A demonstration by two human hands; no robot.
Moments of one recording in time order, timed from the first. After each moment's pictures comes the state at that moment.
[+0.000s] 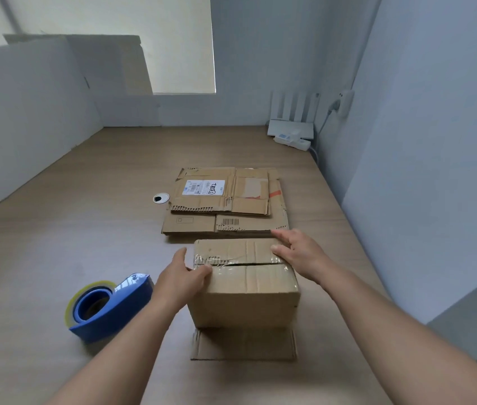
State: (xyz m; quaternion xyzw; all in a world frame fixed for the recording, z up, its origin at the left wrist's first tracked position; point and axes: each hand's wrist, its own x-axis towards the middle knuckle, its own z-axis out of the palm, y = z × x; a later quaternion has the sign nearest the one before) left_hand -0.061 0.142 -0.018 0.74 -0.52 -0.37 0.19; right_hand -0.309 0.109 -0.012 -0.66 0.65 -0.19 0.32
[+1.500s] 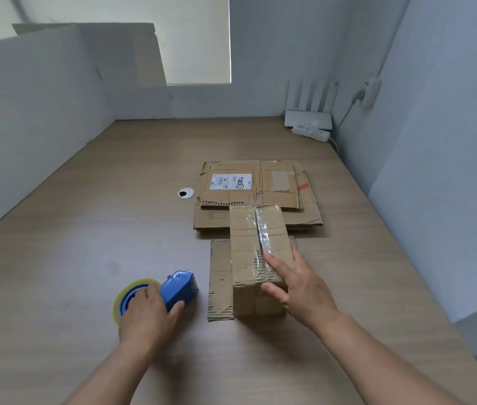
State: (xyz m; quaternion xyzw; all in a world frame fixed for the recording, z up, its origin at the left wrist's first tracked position) left_hand 0.078 0.169 -0.072 0.80 -0.59 -0.14 0.01; right_hand -0.207 0.165 -0.050 -0.74 0.63 -0.16 0.17
